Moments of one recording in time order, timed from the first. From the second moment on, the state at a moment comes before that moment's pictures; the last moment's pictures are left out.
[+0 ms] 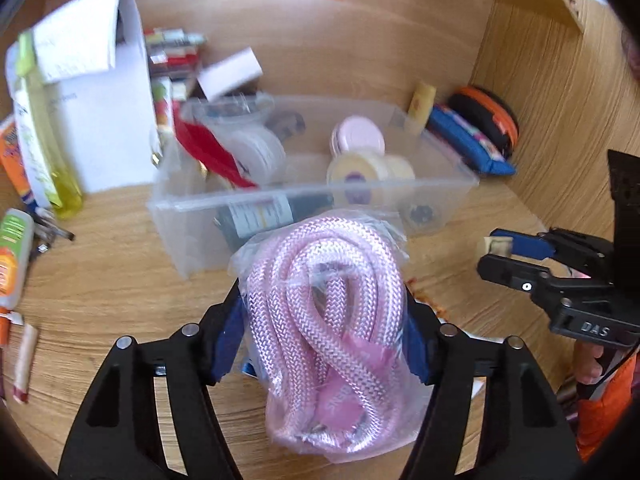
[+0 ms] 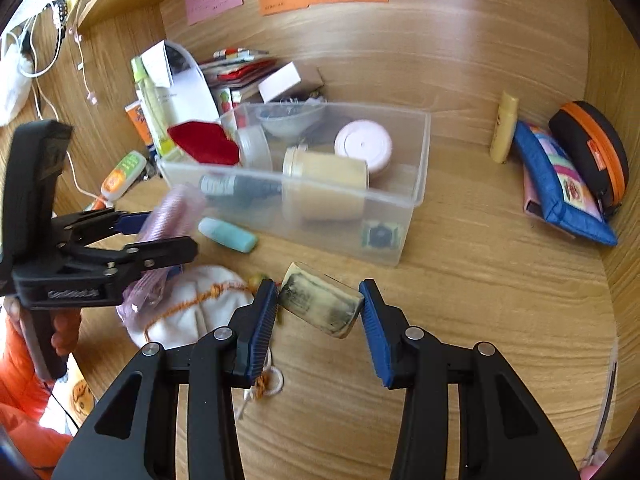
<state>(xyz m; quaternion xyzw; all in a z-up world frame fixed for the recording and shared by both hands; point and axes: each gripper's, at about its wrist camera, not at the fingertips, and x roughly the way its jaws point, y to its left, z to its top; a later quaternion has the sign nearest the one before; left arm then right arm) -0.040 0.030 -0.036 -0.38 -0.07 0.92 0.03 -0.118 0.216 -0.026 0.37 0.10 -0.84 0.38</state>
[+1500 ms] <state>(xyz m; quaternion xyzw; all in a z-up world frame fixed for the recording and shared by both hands) -0.130 -0.034 0.043 -0.28 -0.09 0.96 0.01 -0.195 0.101 0.028 0.33 0.09 -0.86 0.37</state>
